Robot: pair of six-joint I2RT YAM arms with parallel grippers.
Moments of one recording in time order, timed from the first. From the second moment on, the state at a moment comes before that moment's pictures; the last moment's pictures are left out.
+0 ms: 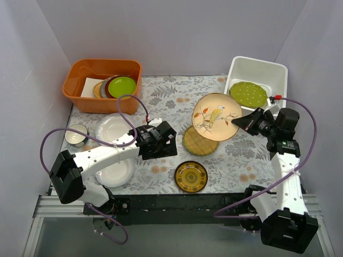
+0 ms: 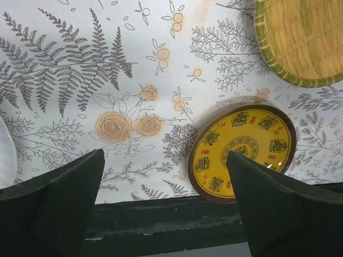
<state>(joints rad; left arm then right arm) -0.96 1.42 1.14 -0.87 -0.28 -1.01 -0.19 0.87 0.73 -0.31 -0.77 0.58</state>
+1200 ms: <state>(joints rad) -1.20 1.53 0.89 -0.89 -0.32 -1.21 -0.40 1.39 1.12 -0.23 -0.54 0.67</state>
